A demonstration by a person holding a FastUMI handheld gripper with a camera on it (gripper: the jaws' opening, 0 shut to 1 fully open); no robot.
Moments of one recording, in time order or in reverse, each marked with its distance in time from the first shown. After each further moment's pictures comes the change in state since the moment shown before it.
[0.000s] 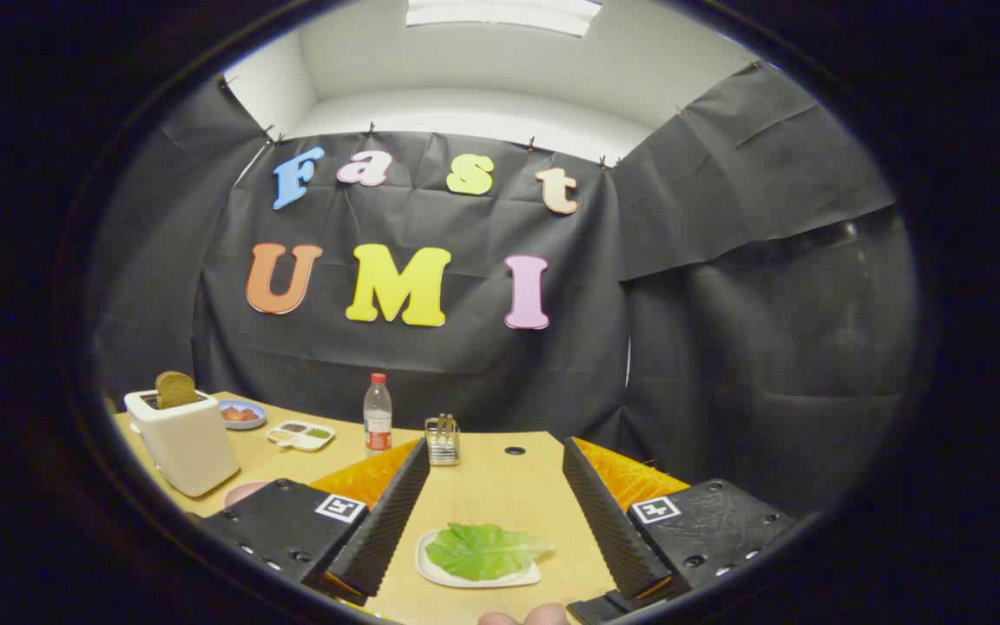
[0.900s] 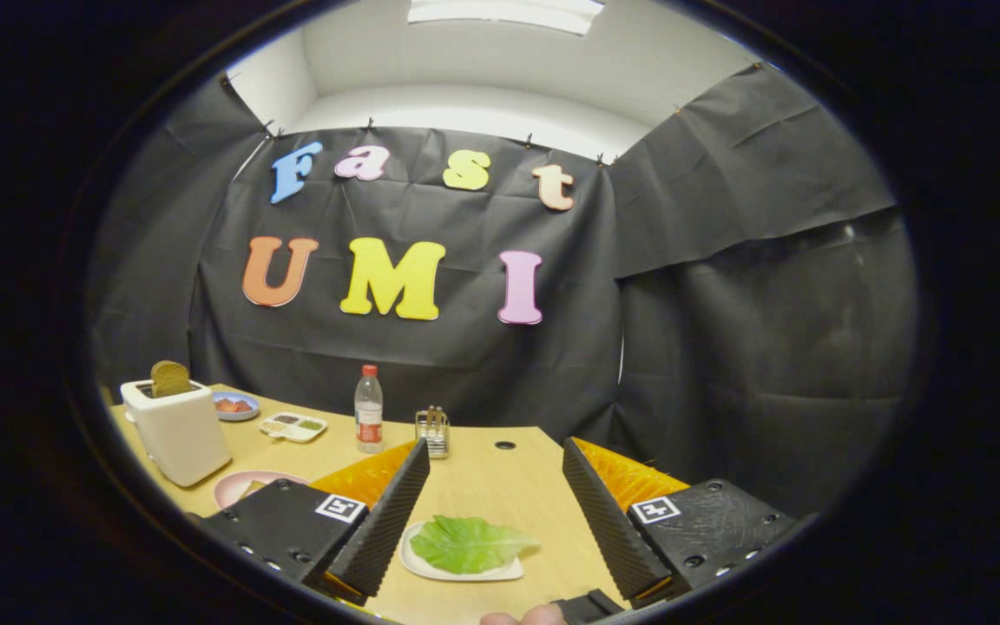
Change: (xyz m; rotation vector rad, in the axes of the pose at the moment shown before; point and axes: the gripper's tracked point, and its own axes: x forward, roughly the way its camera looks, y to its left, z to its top) arm -0.002 -0.017 -0.004 -0.017 0.015 -0.010
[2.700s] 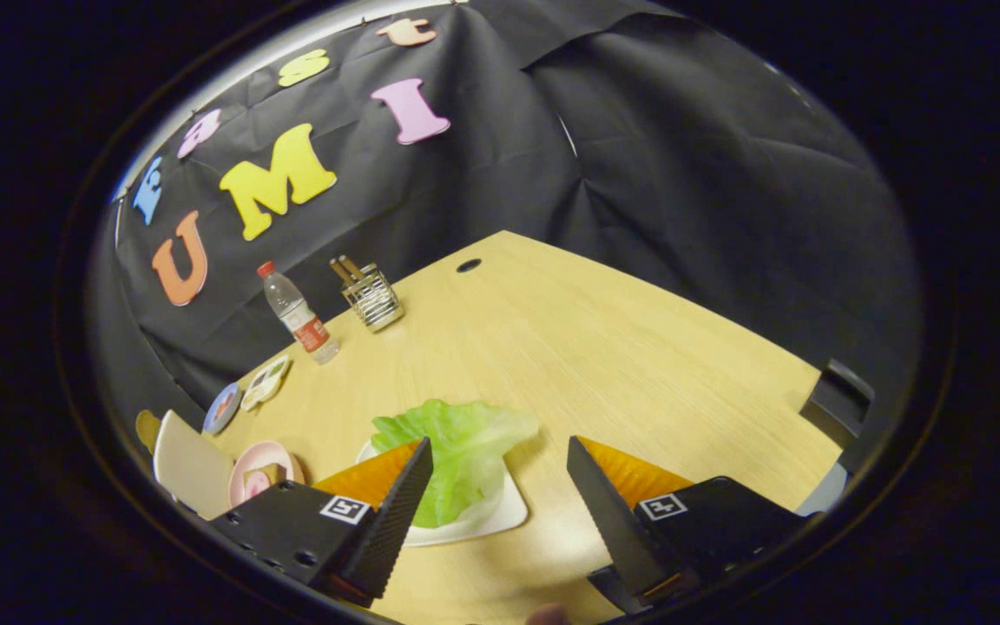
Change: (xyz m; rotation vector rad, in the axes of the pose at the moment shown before) arm 0.074 -0.032 -0.192 0.487 0.669 -0.034
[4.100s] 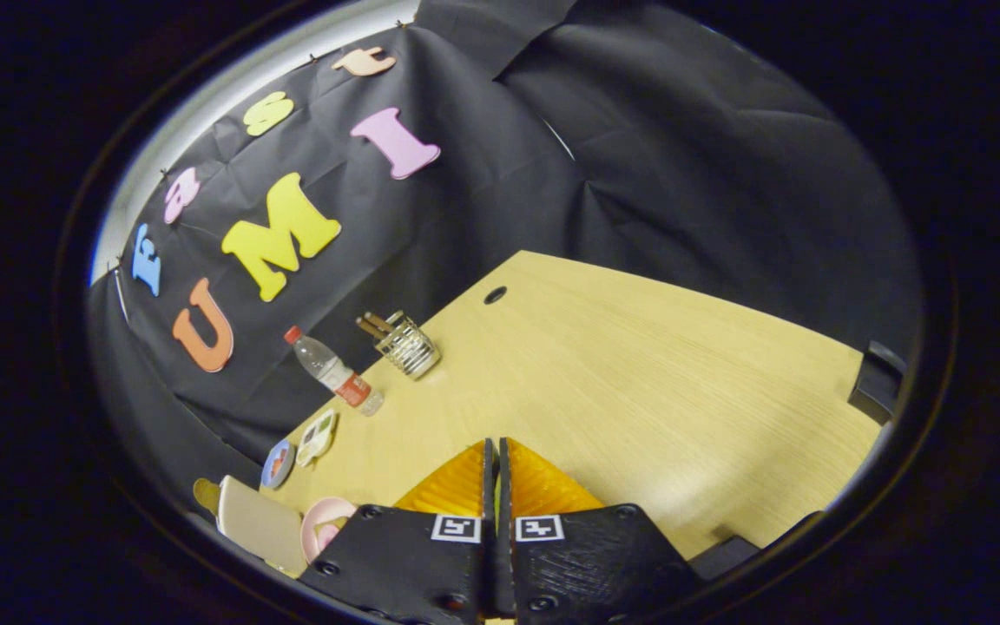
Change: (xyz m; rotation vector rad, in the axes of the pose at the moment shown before) arm -0.015 0.046 0.050 0.142 -0.054 0.128
